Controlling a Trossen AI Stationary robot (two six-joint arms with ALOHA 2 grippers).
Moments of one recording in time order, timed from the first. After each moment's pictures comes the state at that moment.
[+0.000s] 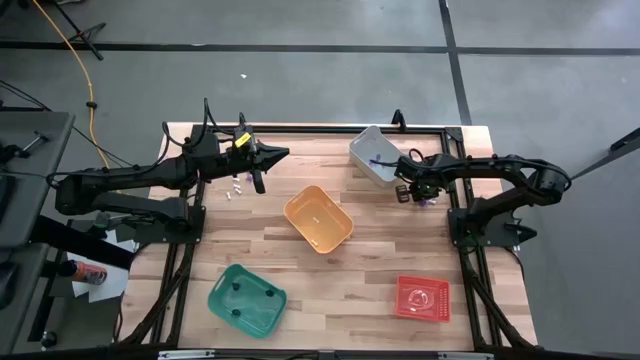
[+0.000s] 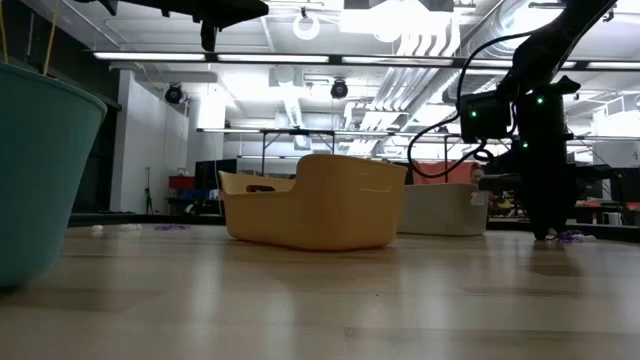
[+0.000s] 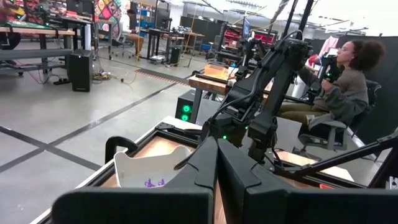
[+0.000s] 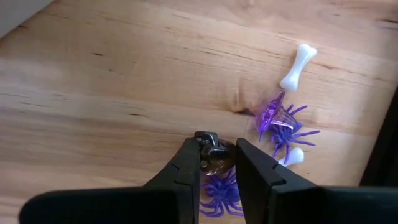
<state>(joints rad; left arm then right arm) 0.25 0.95 0.72 0.23 -0.04 -0.17 -0.52 1.37 0.59 -0.79 0.16 0.86</state>
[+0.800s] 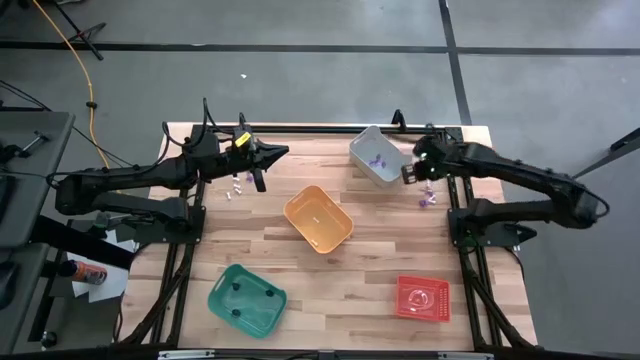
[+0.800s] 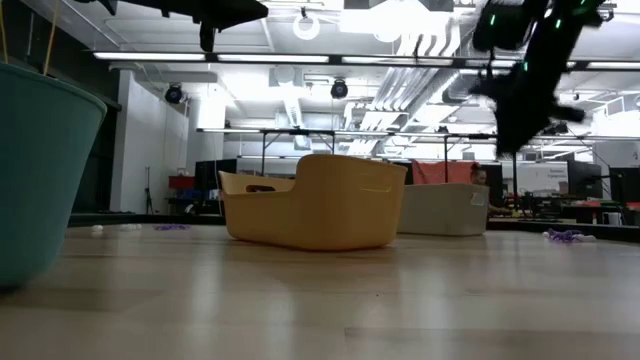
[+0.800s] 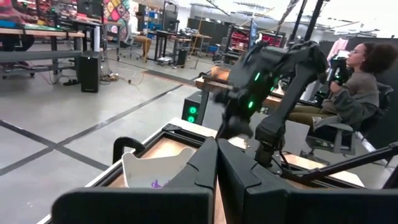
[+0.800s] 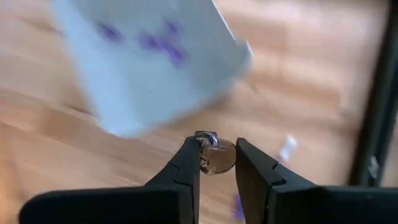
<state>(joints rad) 0.25 0.95 0.72 0.23 -0.07 -0.17 -0.52 0.99 0.80 -0.92 0.21 0.72</state>
